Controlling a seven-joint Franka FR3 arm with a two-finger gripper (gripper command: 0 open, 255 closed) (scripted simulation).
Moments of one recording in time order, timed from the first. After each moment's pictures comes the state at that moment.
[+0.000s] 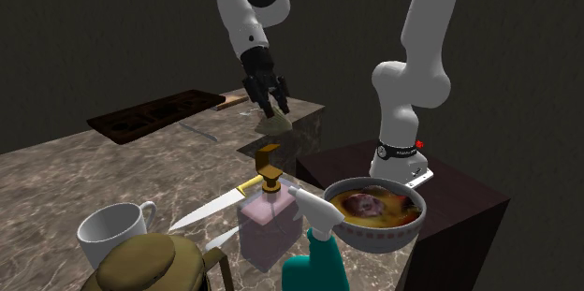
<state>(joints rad) -0.05 -0.18 -0.26 -2.23 0.45 1.68 0.52</state>
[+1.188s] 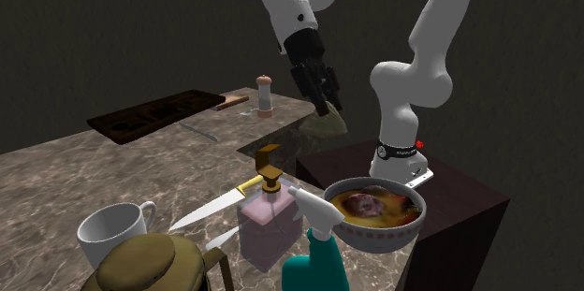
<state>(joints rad) 0.05 -0.48 -0.06 -2.43 0.56 1.73 0.81</state>
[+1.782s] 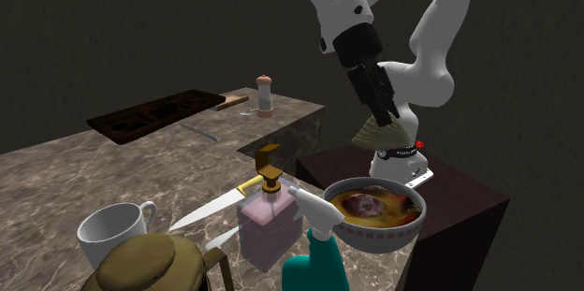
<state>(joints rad) 0.16 -0.61 0.12 -2.52 0.70 1.82 1.00</state>
